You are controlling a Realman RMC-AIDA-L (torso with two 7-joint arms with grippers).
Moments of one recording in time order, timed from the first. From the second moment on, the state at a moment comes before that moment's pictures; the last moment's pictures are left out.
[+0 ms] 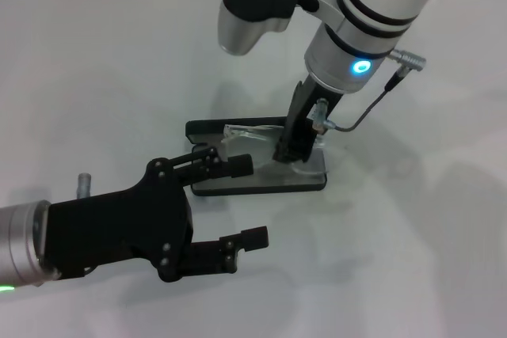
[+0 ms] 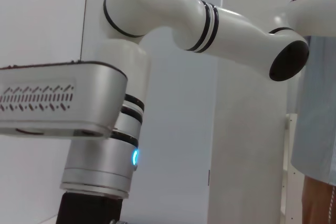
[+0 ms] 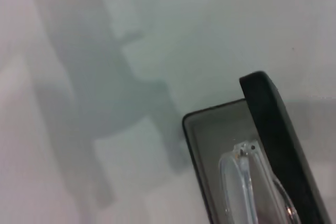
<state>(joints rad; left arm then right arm) -0.20 -2.09 1.21 0.78 1.41 1.79 -1.10 1.19 2.03 -1.77 -0.88 -2.24 -1.38 2.48</state>
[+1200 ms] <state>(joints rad) -0.20 -2.09 1.21 0.76 1.41 1.79 -1.08 1.19 2.03 -1.89 -0.94 -2.28 -1.35 2.47</state>
